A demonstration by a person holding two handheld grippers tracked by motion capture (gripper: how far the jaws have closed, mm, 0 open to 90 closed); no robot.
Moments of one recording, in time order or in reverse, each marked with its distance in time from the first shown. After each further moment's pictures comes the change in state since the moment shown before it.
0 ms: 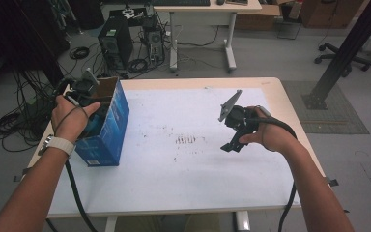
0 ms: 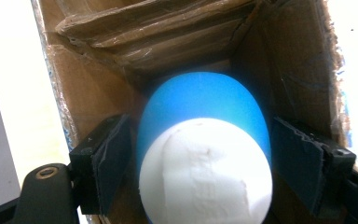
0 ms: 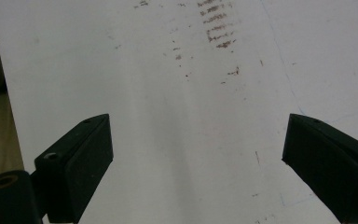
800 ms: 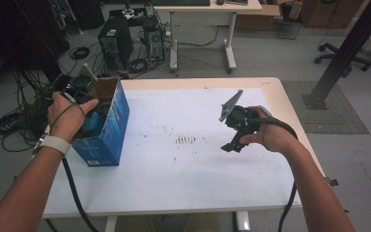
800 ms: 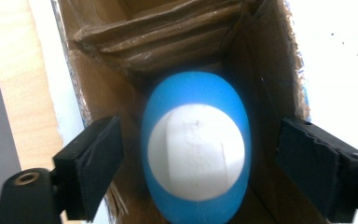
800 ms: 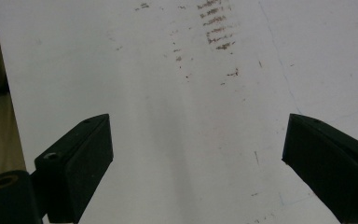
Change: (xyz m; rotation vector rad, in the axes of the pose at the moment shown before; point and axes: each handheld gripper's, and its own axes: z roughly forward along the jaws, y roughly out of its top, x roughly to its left) left arm -0.002 0.001 -0.020 -0.007 -0.017 -0.003; right arm 0.002 0.000 -0.003 -0.007 -0.006 -0.002
